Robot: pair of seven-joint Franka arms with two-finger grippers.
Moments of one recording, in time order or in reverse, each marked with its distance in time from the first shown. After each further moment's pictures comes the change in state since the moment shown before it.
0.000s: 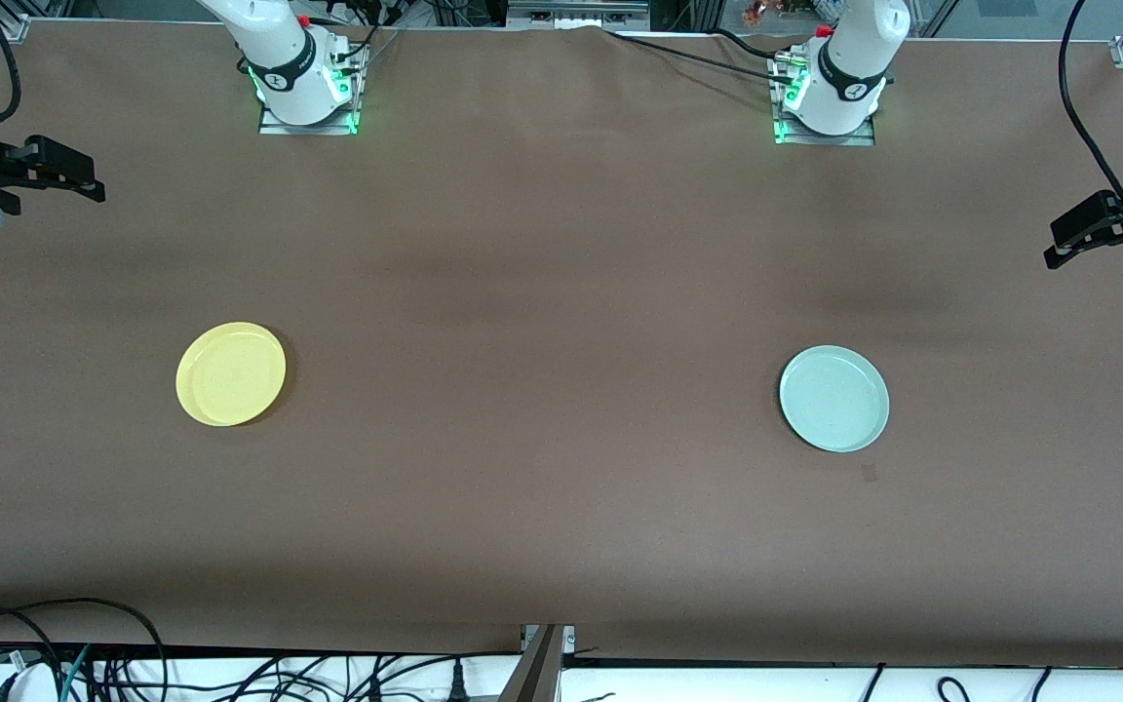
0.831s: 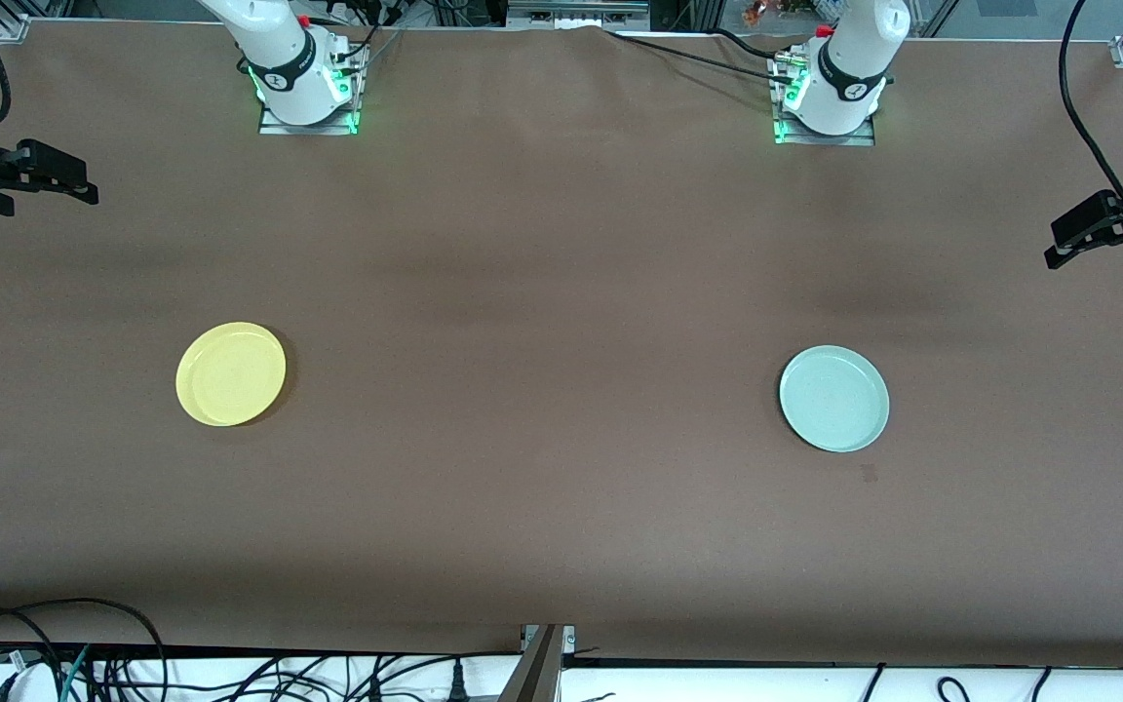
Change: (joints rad) left arm 0.000 0.000 0.000 0.000 0.000 0.000 0.000; right arm -0.015 0.003 0.000 0.000 0.000 0.000 0.000
